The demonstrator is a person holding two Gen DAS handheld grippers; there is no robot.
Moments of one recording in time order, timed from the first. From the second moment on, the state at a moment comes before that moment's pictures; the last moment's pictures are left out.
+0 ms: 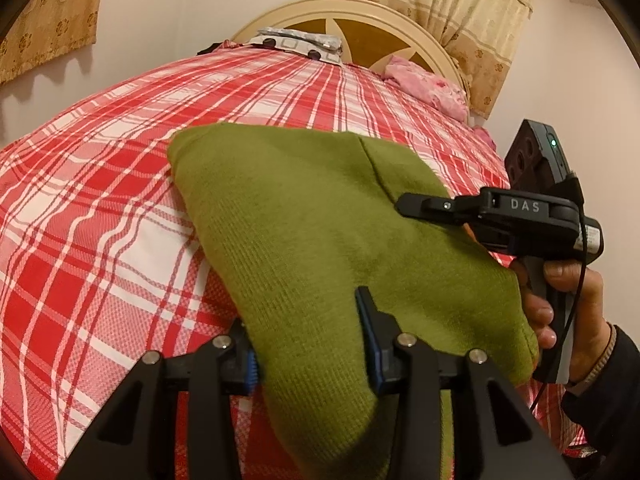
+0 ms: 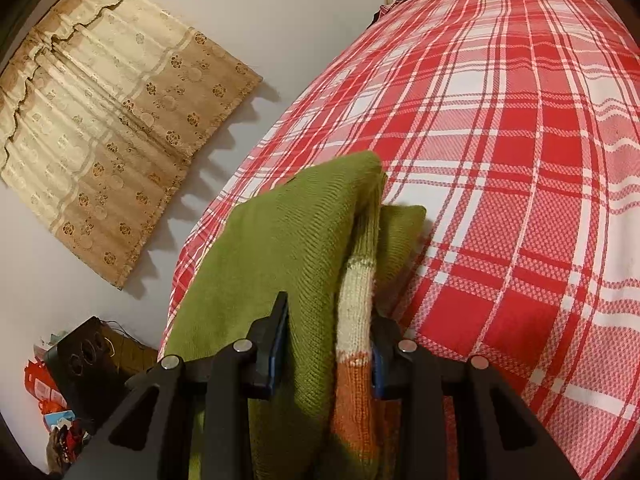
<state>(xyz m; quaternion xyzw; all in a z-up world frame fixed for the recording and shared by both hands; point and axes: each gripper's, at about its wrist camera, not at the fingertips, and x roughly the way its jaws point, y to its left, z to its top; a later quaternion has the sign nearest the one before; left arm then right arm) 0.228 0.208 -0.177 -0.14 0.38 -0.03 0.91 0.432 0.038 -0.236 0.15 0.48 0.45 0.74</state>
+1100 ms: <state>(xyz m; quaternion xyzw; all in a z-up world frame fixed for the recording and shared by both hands) 0.236 0.226 -0.174 -0.09 0.39 0.08 0.91 0.366 0.042 -0.217 0.01 0.43 0.44 0.79</state>
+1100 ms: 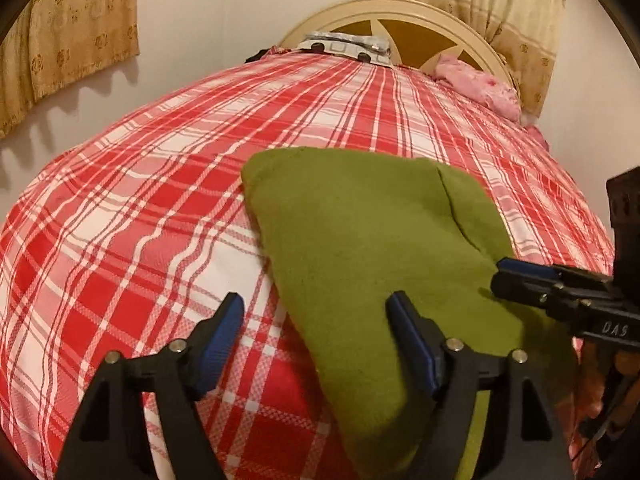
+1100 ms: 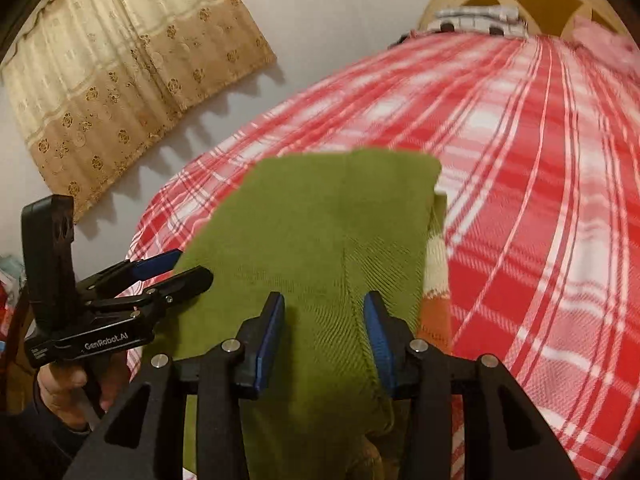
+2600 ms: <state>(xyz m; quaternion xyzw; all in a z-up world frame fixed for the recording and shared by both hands) 0.098 0.161 -0.062 -0.07 0.23 0.06 0.97 0.184 -0.035 -0.097 -0.01 0.24 0.30 0.92</state>
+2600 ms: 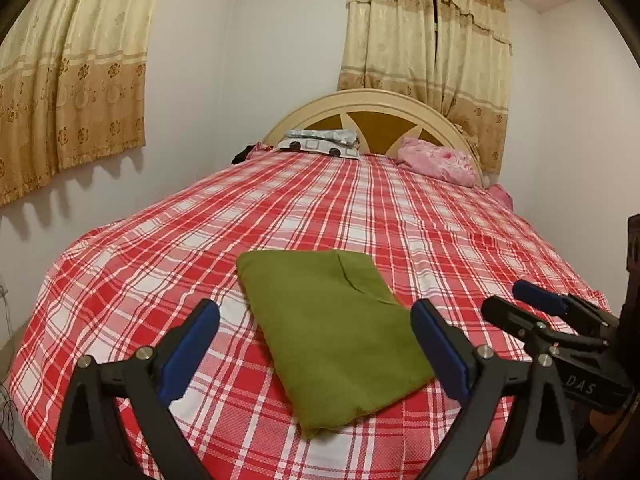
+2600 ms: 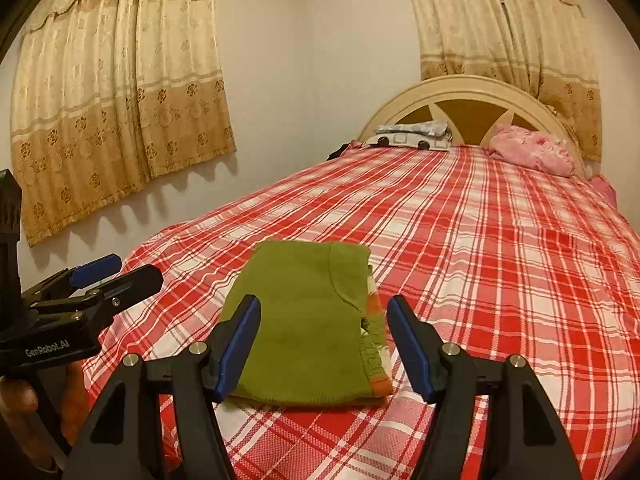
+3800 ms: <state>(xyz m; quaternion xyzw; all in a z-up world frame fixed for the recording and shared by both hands) 0.087 0.153 -0.051 -0.07 0.21 0.06 0.97 0.157 -0.039 -0.080 -0.01 0.22 0.29 0.93</state>
